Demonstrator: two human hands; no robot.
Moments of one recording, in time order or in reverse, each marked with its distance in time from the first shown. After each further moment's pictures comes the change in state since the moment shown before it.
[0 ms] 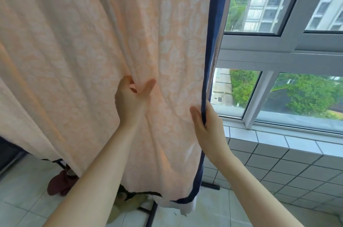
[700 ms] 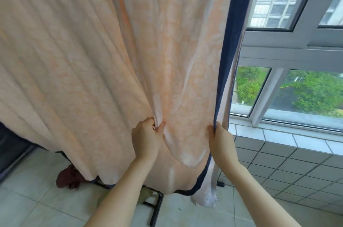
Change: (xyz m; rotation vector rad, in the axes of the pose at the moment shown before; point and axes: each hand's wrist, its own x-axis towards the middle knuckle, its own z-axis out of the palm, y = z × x) left_hand -0.074 -0.082 0.006 0.367 -0.186 0.087; right_hand -0.020 0.068 0.005 -0.424 -0.067 0.315
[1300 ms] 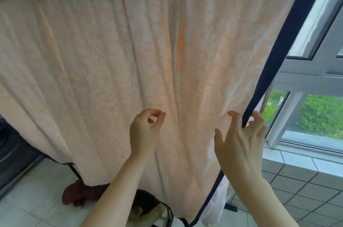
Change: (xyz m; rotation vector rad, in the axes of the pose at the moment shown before) left_hand 0.062 -0.024 -0.109 -0.346 0.115 0.044; right_hand -0.038 -0.145 -0.009 -0.463 0.386 -0.141
